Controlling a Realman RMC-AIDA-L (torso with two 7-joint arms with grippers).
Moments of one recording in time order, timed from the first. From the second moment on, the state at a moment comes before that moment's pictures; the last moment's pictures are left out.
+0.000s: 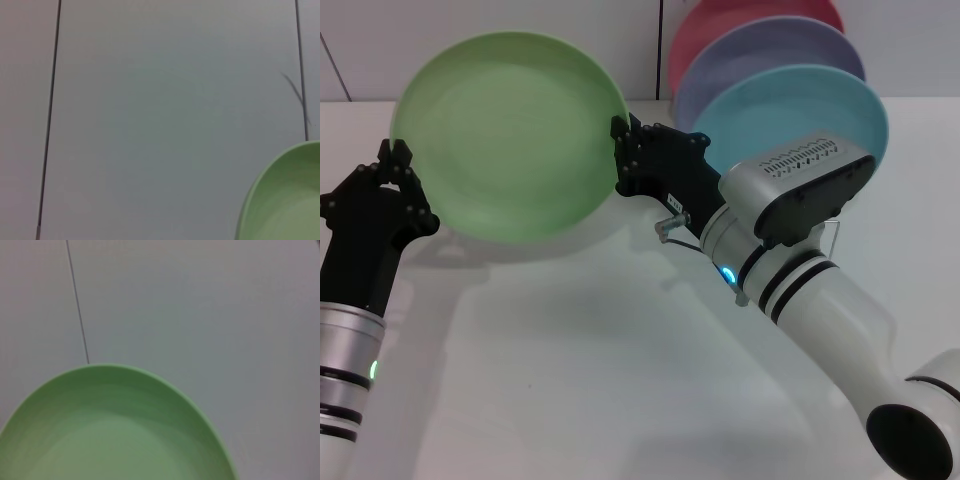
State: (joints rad) left arm -0.28 -2.08 -0.63 -0.51 2.08 1.30 0.15; right arm 0.68 2.09 0.45 0.68 -1.86 -0.81 -0.12
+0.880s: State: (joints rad) left arm -0.28 -2.08 -0.63 -0.50 2.09 1.30 0.14; right arm 0.68 2.09 0.45 0.68 -1.86 -0.81 -0.12
